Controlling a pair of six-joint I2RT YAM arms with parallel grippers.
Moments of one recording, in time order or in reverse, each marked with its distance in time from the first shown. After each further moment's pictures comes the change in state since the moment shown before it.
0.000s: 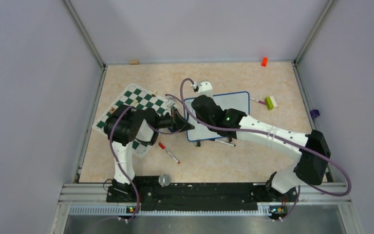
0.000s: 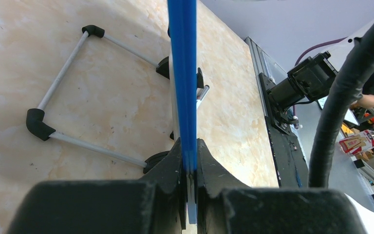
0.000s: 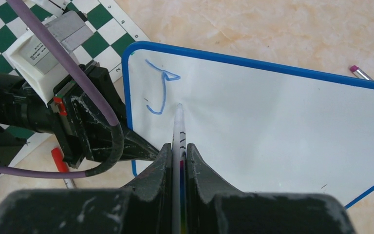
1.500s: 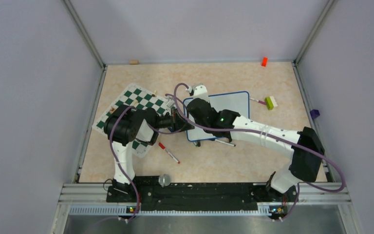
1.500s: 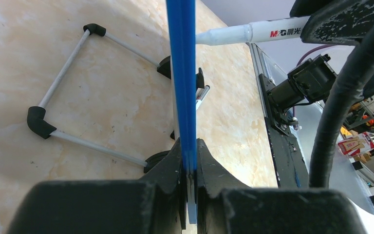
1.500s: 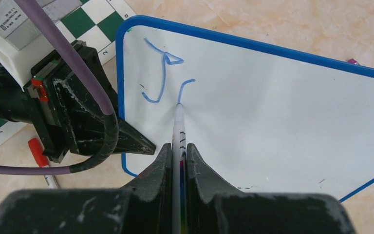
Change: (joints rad) left arm 0.000 0.000 0.001 -0.009 -0.004 -0.004; right arm 0.015 0.072 0.020 -0.032 0.030 -0.022
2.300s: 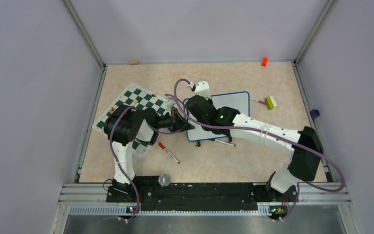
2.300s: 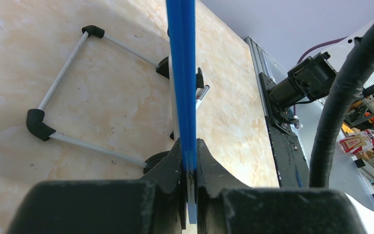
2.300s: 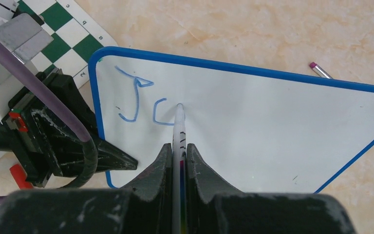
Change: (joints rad) left arm 0.000 0.000 0.000 0.007 0.005 0.009; right arm 0.000 0.007 0.052 -0.060 0.118 0.020
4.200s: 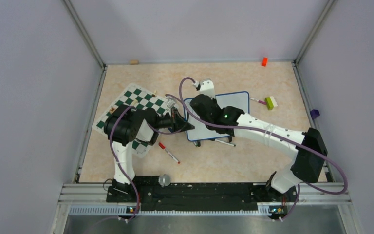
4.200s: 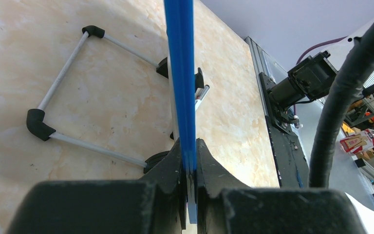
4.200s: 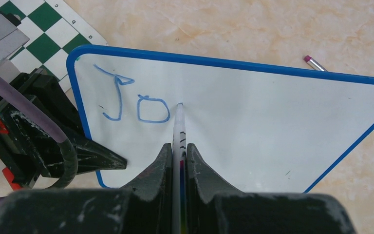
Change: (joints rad) left arm 0.000 0.000 0.000 0.001 0.002 0.004; right arm -0.034 -0.034 -0.029 0.003 -0.019 0.010
